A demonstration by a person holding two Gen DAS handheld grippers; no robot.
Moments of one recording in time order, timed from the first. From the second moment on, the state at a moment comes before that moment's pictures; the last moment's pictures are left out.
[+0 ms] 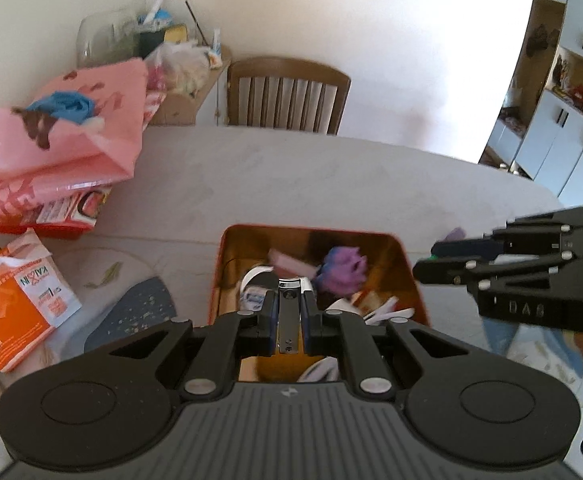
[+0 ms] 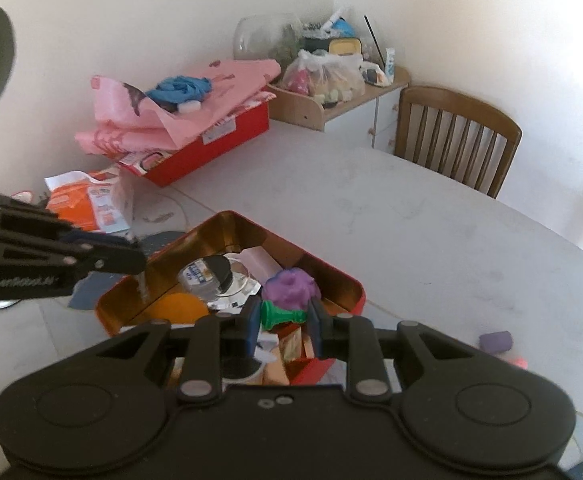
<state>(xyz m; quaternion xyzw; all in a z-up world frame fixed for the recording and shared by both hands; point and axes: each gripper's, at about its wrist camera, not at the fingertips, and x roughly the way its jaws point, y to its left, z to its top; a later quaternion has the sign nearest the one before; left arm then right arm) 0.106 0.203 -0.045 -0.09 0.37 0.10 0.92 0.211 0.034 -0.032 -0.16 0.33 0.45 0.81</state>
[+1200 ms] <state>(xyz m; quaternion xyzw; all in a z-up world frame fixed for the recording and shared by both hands) 0.138 0.239 -0.099 -0.10 0.44 0.09 0.89 0.230 0.062 -0.073 -0.16 0.40 0.42 0.80</state>
